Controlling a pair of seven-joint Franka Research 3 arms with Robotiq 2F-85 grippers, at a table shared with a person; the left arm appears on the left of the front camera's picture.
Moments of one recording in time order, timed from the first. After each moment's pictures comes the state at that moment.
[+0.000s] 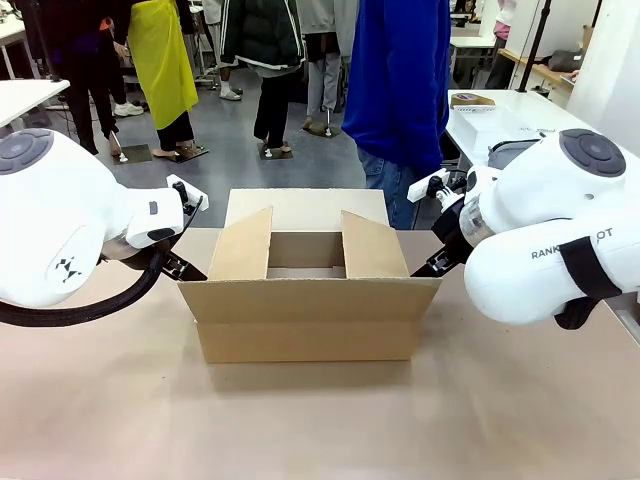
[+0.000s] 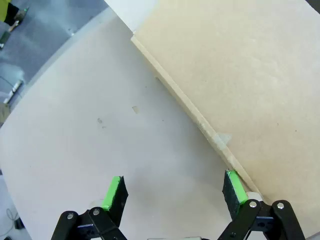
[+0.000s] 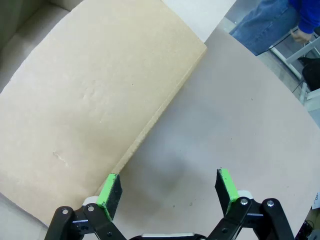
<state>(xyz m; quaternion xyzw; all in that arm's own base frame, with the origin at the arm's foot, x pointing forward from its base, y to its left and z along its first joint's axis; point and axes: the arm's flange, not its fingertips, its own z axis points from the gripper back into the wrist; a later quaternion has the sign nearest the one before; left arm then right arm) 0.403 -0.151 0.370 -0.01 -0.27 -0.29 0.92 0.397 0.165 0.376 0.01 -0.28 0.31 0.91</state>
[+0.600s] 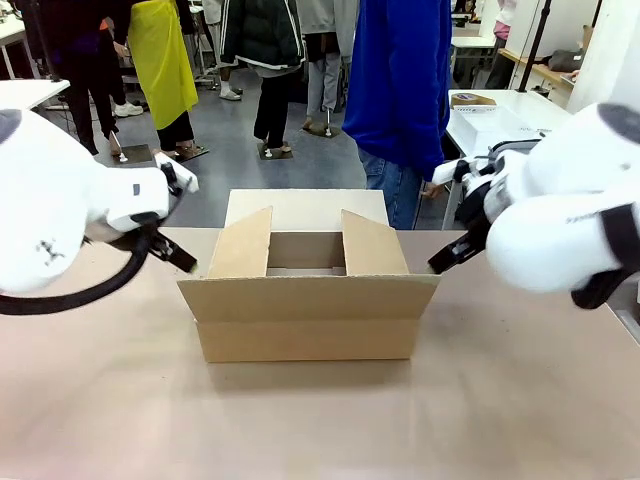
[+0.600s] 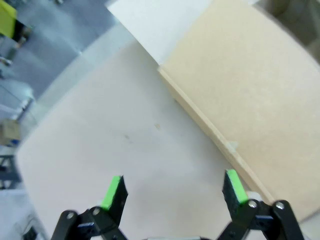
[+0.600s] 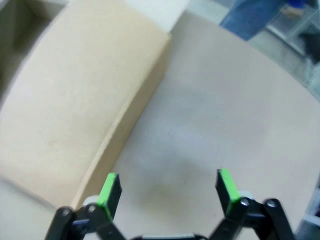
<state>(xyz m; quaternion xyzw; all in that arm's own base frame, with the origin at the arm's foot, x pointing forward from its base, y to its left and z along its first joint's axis) 0.405 -0.127 0.419 -0.02 -0.32 -0.31 0.90 0.393 0.121 0.420 0.06 -0.26 0.23 0.94</state>
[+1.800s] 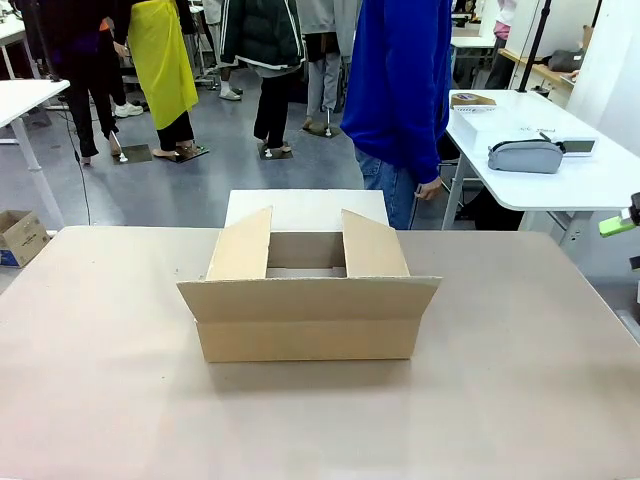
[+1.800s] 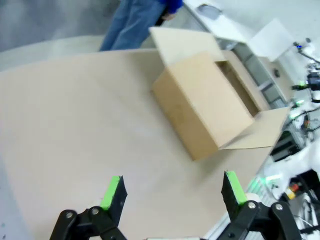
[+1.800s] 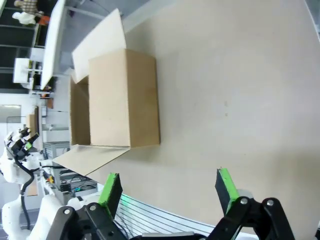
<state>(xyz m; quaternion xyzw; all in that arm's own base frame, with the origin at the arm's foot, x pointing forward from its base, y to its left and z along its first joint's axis) 0.308 0.147 0.468 -0.37 -0.34 -0.15 0.85 0.305 -0.099 0.482 0.35 -0.18 -0.09 0.91</state>
